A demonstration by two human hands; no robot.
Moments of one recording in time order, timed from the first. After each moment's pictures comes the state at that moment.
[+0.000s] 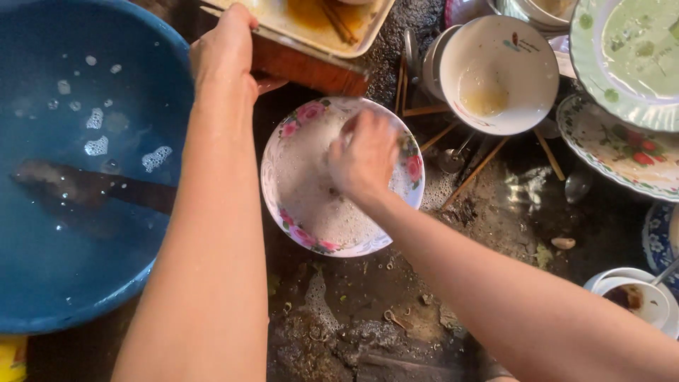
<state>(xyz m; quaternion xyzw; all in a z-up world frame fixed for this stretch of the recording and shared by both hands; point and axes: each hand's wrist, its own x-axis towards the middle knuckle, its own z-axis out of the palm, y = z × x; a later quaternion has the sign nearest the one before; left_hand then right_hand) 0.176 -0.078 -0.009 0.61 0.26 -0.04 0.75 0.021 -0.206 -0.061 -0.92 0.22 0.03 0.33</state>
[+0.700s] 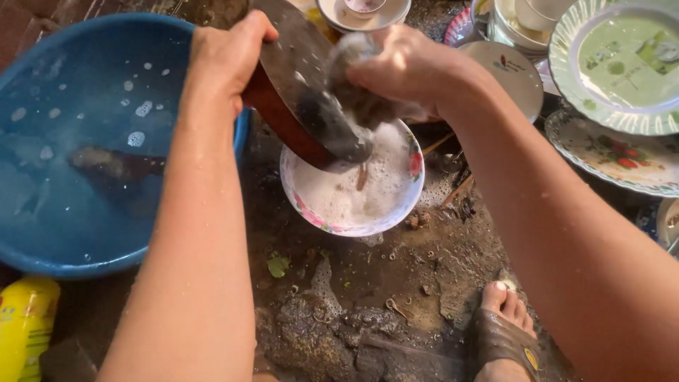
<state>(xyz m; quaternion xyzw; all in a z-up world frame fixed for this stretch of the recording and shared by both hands) 0.102 -0.035 0.052 0.75 0.03 0.02 0.66 0.016 -0.250 0.109 -0.81 0.05 0.21 0.55</state>
